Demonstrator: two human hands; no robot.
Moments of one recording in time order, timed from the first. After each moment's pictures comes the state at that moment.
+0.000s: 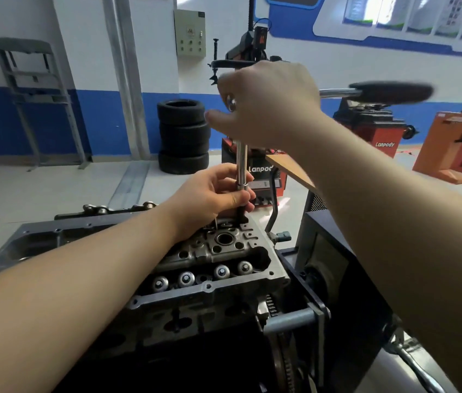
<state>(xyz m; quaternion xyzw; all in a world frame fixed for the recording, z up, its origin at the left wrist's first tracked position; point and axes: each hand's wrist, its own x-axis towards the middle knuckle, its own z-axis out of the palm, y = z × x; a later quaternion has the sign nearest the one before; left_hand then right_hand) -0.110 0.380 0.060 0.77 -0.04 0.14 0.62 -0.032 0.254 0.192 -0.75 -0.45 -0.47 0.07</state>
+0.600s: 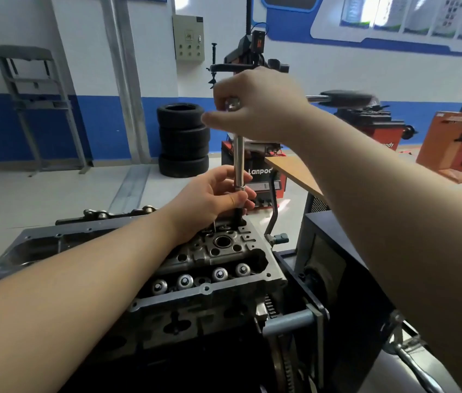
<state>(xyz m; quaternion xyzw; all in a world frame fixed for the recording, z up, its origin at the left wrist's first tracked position) -0.107 0.379 0.061 0.79 -0.04 0.15 0.60 -0.016 0.252 0.200 -0.77 -0.52 -0.34 0.16</state>
